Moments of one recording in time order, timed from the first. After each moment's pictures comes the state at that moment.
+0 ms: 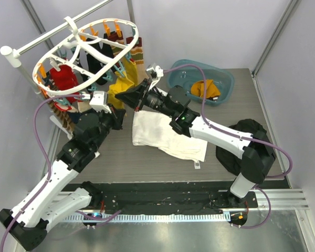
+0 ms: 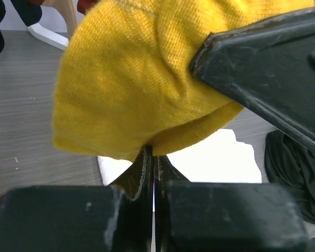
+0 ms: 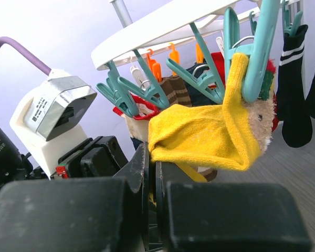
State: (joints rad) left arm -0.60 0.80 0.90 -0.22 -0.24 -0.33; right arm 0.89 1.65 1.36 0.64 -0.31 0.49
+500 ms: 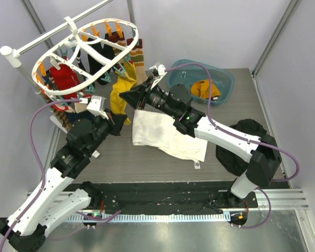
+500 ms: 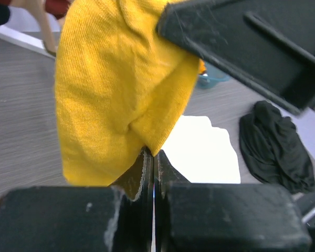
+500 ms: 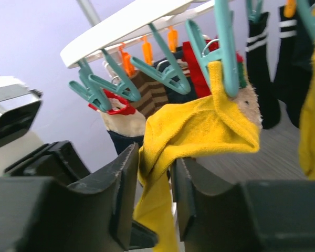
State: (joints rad) left arm -0.60 0.73 0.89 -0.26 -0.12 -0.34; right arm 0.89 1.60 1.36 0.50 -0.22 0.45
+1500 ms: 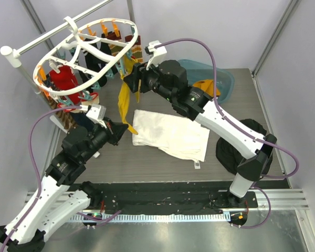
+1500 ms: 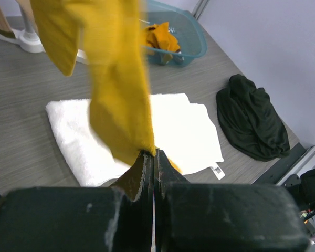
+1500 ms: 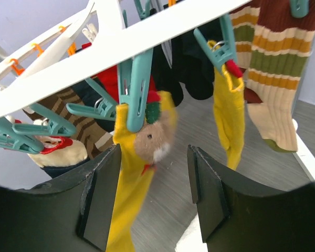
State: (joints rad) left arm -0.60 0.62 0.84 -0.33 0.04 -0.34; right arm 0.89 1.69 1.89 -0.23 0.13 0.29
